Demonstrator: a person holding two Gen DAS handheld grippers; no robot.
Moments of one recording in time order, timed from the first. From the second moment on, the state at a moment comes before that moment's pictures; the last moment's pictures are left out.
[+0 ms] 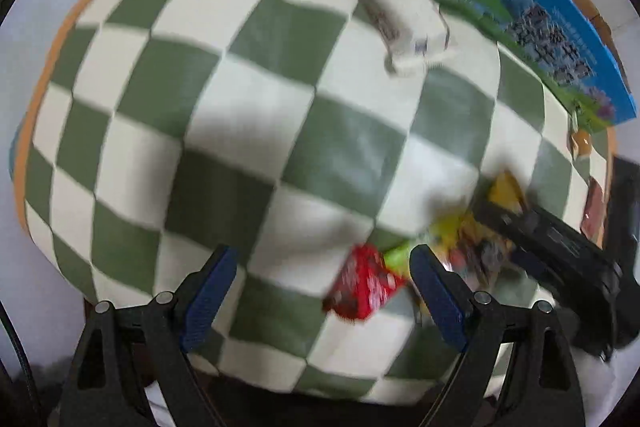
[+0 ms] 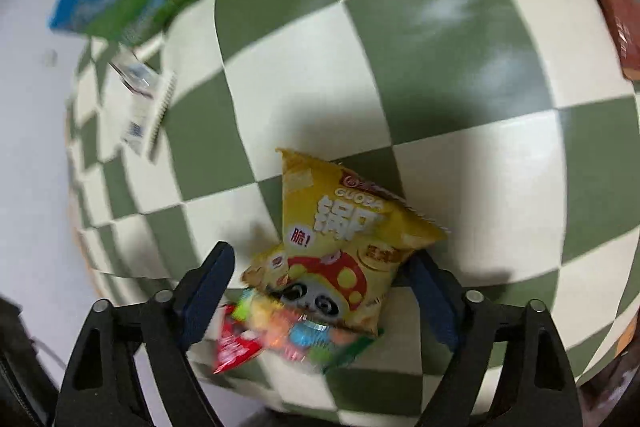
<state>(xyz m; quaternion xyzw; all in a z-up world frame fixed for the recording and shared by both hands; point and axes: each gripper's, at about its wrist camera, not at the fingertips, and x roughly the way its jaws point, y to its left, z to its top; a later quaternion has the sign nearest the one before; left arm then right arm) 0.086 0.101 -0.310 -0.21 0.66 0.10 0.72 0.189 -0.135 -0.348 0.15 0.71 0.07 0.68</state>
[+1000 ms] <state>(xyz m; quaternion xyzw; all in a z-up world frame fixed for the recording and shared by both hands) 0.104 -0.059 -0.378 -0.05 0.72 -0.06 0.69 0.114 -0.272 -0.329 -0.01 0.72 0.12 0.69</state>
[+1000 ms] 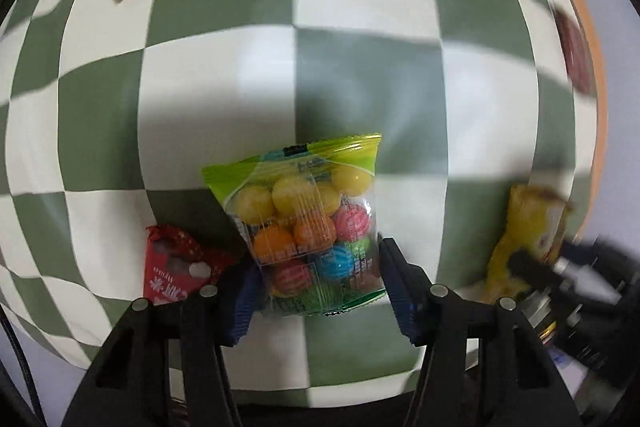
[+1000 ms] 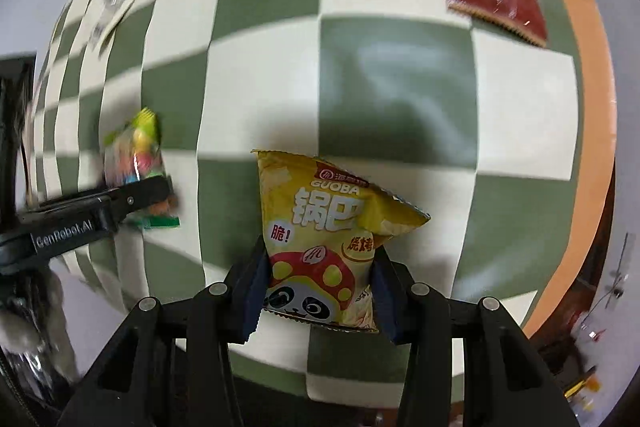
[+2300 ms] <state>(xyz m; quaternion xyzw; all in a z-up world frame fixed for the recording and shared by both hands) 0.195 -0.025 -0.209 -0.13 0.60 -0.10 0.79 0.153 -0.257 -0.219 0.12 0.61 0.13 0.77</state>
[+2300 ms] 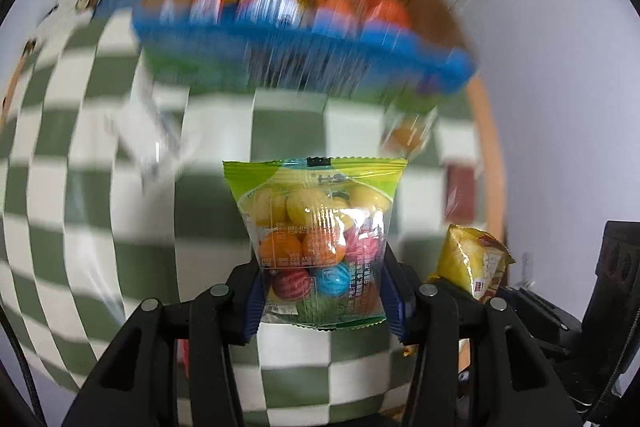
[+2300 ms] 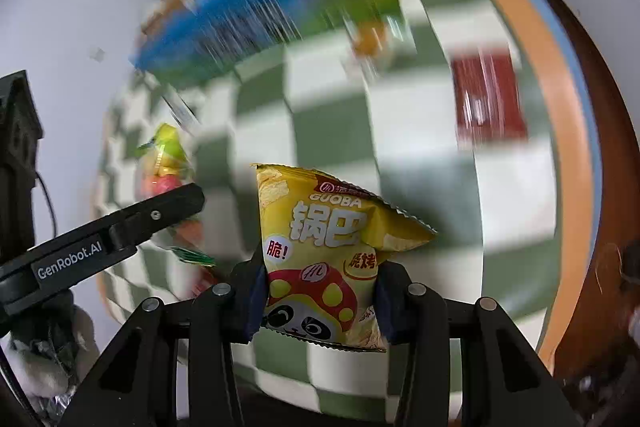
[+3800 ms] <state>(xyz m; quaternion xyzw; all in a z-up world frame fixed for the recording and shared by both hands) 0.427 0.027 -0.263 -0.14 0.70 -0.06 0.70 0.449 -0.159 -0.255 0.04 0.67 0.13 0.73</state>
